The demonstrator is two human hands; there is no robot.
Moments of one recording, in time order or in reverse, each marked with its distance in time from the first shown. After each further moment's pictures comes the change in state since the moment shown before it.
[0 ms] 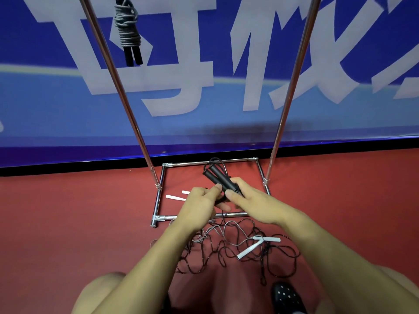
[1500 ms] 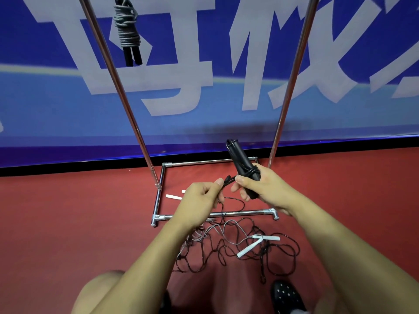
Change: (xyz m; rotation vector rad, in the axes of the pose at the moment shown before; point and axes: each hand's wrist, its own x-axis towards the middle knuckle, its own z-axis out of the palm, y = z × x) left_hand 0.005 -0.006 -0.004 0.116 0.044 0.182; right_hand 0.002 0.004 -0.021 0.630 0.145 -0.092
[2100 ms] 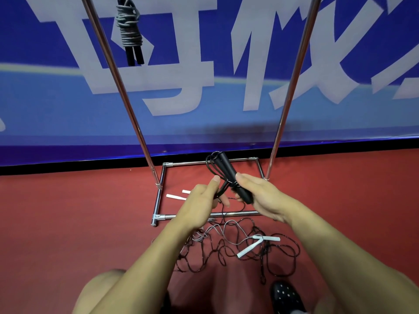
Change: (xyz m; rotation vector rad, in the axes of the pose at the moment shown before) left_hand -0.001 -0.001 0.001 -0.020 -0.066 -0.045; right_hand 0.007 0.019 0.016 0.170 0.017 0.162
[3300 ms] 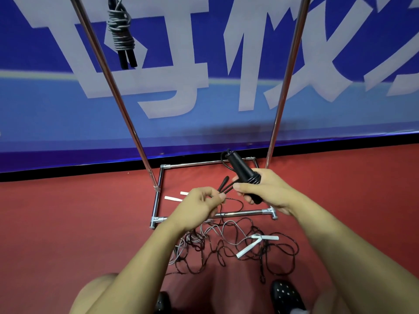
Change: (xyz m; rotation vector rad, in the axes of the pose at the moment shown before) left_hand 0.002 -0.007 -0.003 -0.018 -0.156 -0.028; right_hand -0.018 -0.023 -0.021 -0.194 0.023 -0.045
